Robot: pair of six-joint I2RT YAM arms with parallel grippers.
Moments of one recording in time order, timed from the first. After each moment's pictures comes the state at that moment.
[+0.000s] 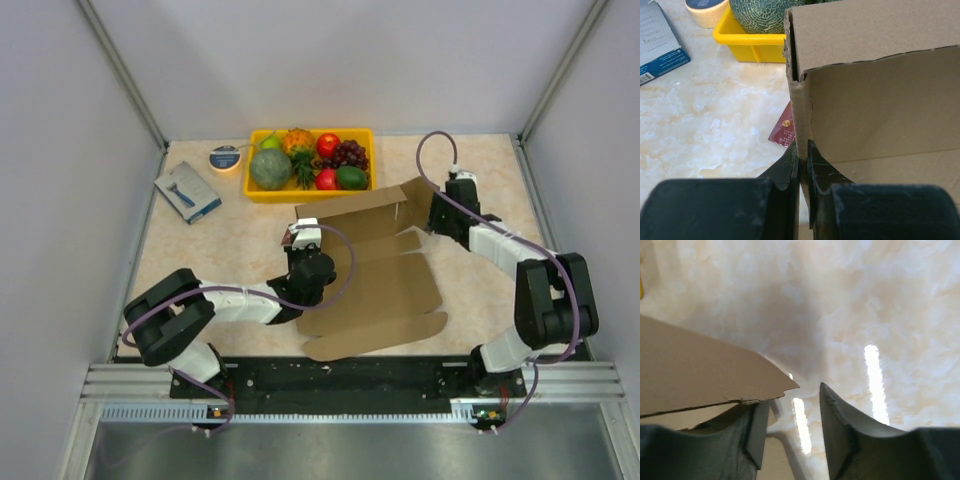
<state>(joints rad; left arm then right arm) -0.98 1.54 0.62 0.55 -1.09 -0.29 0.18 1.53 0.88 -0.12 0.10 0.33</state>
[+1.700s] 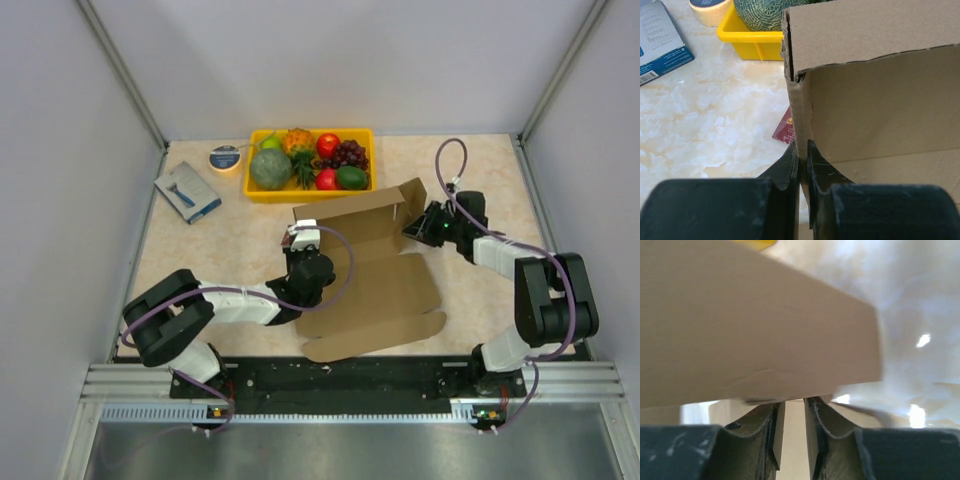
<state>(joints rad) -0.98 1.54 0.61 0.55 -1.10 -0.29 0.10 1.56 0.74 0.12 -0.45 0.61</state>
